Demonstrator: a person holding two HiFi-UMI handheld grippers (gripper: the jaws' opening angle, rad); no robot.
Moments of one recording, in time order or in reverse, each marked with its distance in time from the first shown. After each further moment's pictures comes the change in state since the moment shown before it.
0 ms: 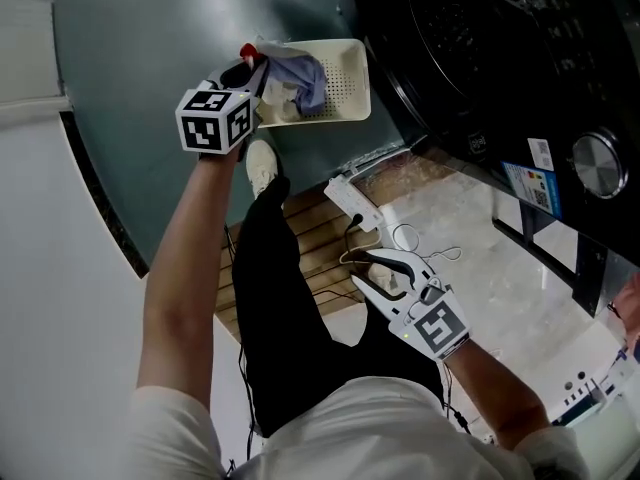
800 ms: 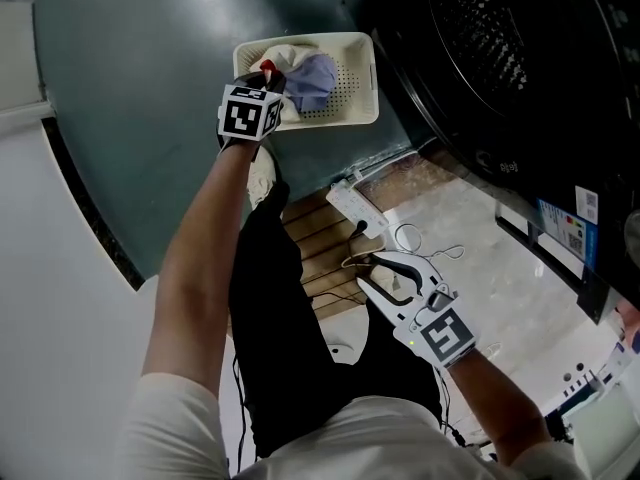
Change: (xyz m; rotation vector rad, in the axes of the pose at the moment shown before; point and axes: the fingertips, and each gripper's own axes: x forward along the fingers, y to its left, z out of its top) left arm 0.108 0.042 -0.144 0.028 0.308 0.006; right arm 0.048 -0.041 -0.010 0.056 0.043 -0.048
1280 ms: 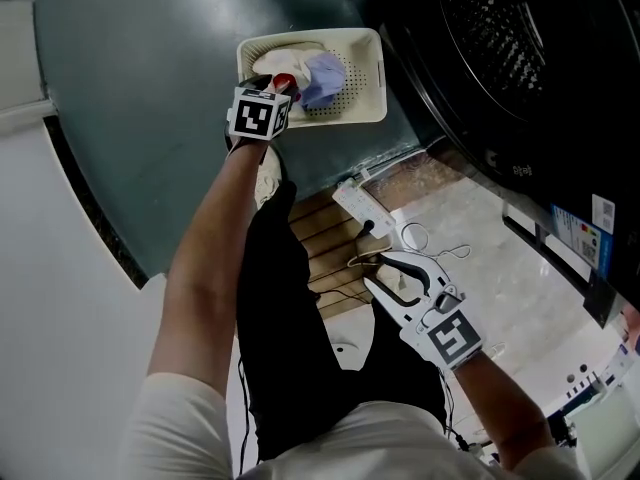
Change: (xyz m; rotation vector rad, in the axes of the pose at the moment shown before) left arm 0.021 0.002 -0.036 -0.026 0.082 0.018; right arm 0.005 -0.007 -0.008 0.014 0.008 -0.004
